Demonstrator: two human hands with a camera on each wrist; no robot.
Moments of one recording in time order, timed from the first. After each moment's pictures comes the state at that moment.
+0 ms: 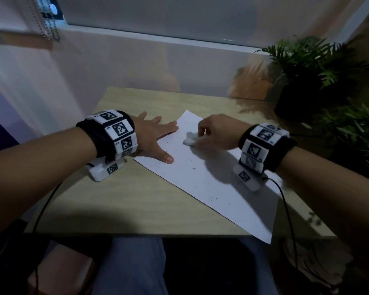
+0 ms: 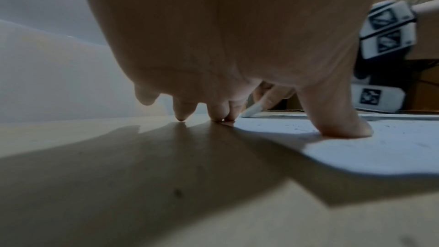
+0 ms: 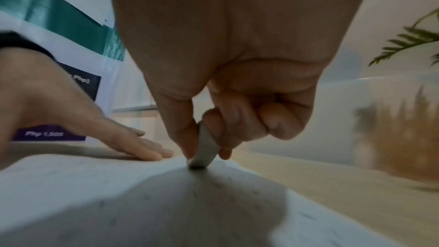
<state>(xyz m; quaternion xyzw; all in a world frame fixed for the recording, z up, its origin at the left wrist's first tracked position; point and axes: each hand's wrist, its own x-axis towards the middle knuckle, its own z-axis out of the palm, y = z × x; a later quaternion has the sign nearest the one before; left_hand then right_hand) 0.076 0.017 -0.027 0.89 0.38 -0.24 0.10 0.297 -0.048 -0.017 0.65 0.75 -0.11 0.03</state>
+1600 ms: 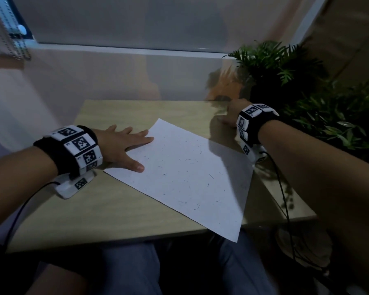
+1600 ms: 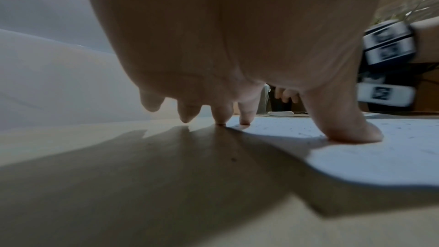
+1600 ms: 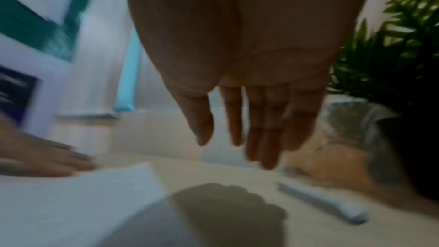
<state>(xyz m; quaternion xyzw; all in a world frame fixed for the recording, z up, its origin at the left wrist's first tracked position) 0.051 0.026 -0.031 0.89 0.34 -0.25 0.14 0.406 -0.033 -0.006 0.84 0.54 -0.02 -0.01</state>
